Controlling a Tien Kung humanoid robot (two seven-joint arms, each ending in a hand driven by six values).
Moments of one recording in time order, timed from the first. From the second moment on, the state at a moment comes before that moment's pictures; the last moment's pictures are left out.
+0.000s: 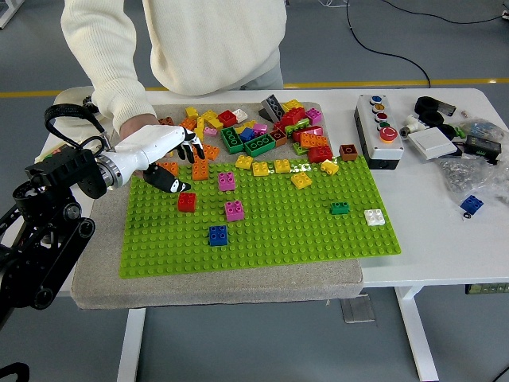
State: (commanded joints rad) left arm -0.54 0.20 -1.25 -1.30 2.27 -0.43 -0.05; right arm 0.17 -0.11 1.52 0.18 -2.24 0.13 -0.10
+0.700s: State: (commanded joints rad) left arm -0.60 0.14 -1.27 -1.15 2.27 -0.52 -0.05; right arm 0.17 -0.11 1.51 0.18 -2.25 0.14 -0.09
